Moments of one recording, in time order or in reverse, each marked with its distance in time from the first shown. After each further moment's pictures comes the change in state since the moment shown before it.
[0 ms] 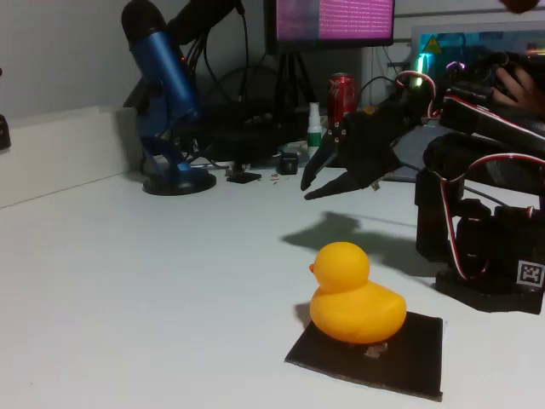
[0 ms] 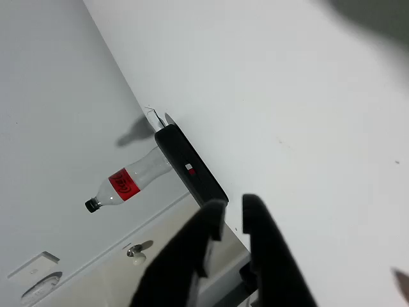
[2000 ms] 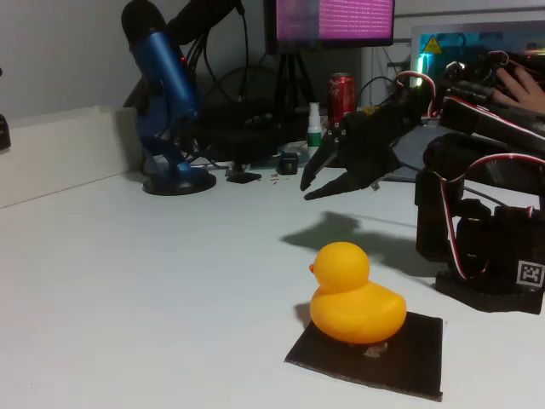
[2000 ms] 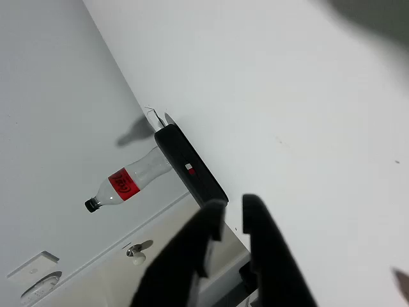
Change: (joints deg) arm -0.3 0.0 0.0 0.0 0.0
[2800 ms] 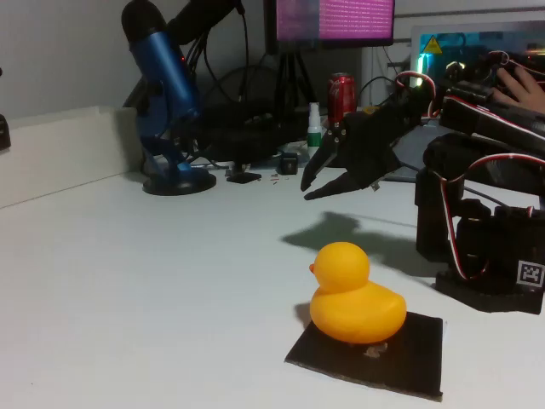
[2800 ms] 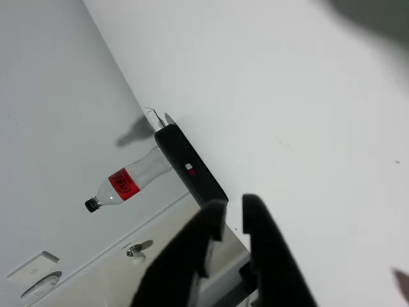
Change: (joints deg) arm 0.0 0.0 0.0 0.0 0.0
